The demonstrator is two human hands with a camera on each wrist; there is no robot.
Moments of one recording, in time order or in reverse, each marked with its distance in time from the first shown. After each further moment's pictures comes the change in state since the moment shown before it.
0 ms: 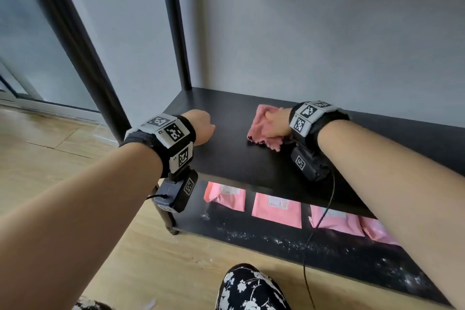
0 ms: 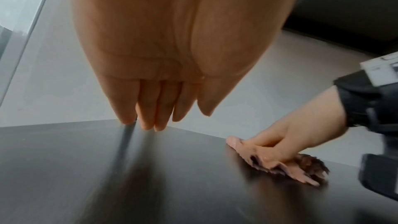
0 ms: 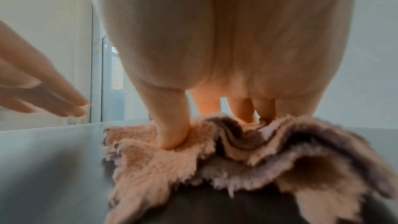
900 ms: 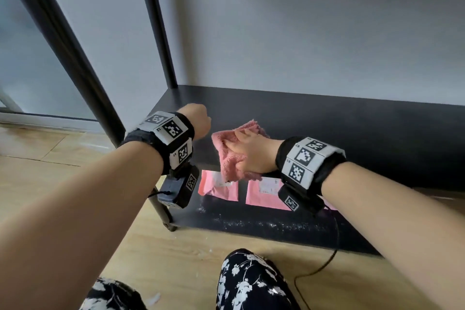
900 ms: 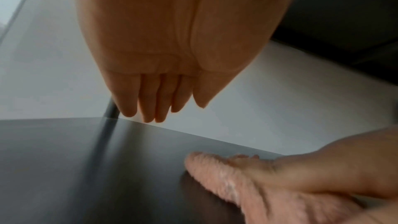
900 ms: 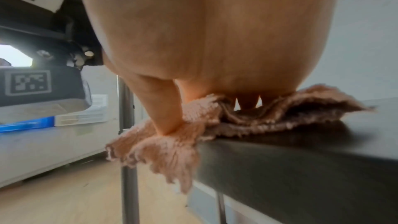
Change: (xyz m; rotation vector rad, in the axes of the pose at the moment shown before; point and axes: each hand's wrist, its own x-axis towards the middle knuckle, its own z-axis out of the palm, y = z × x) left_hand -0.030 0.020 -0.001 -0.192 0.112 -0.004; right_hand -0.051 -0.024 0.070 -0.278 -0.073 -0.286
